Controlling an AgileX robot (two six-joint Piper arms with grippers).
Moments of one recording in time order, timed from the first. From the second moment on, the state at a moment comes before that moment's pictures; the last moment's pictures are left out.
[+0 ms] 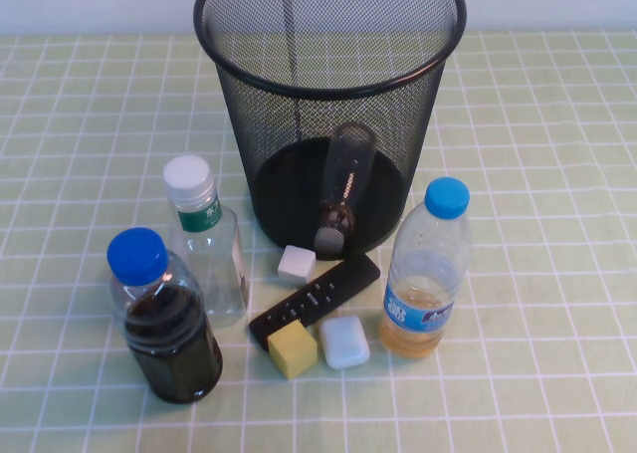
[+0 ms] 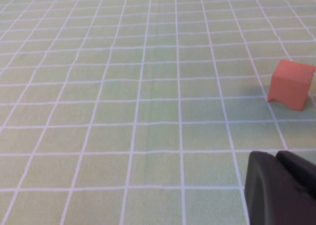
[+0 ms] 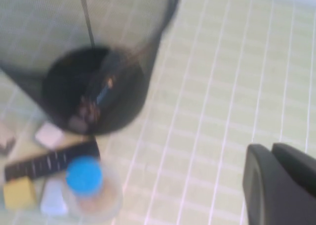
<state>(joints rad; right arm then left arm) 0.55 1.27 -1.73 -0.26 1.26 0.24 0.01 -0.01 0.03 0.01 0.35 -0.01</state>
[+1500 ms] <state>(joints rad) -0.08 -0.01 0.01 -0.22 0.15 0.12 0.01 -0.01 0.03 0.01 0.35 -0.01</state>
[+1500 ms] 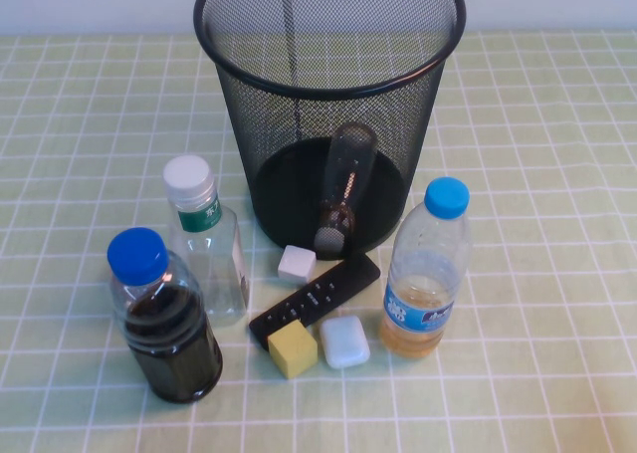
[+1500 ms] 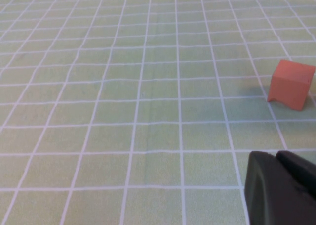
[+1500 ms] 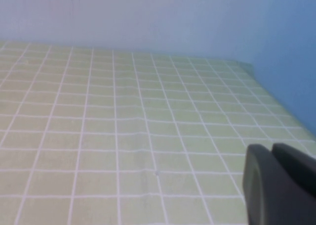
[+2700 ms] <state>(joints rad) -0.03 -0.01 0.03 0.05 0.37 -0.18 0.01 -0.01 0.03 0.01 0.35 -0.01</state>
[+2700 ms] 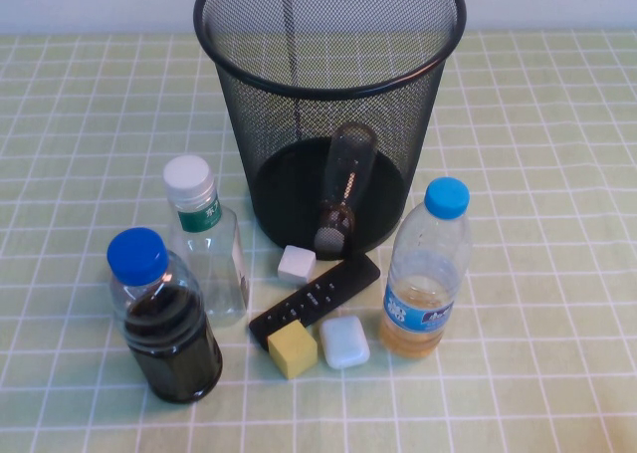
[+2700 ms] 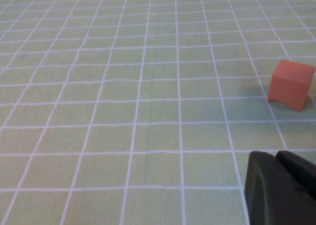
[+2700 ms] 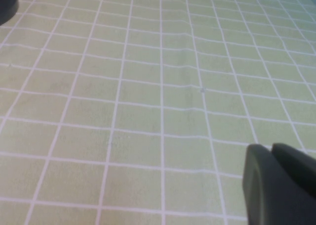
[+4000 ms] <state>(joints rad) -0.03 -0.01 0.03 0.05 0.38 -0.17 0.01 -0.01 0.02 -0.39 0.12 -0.23</state>
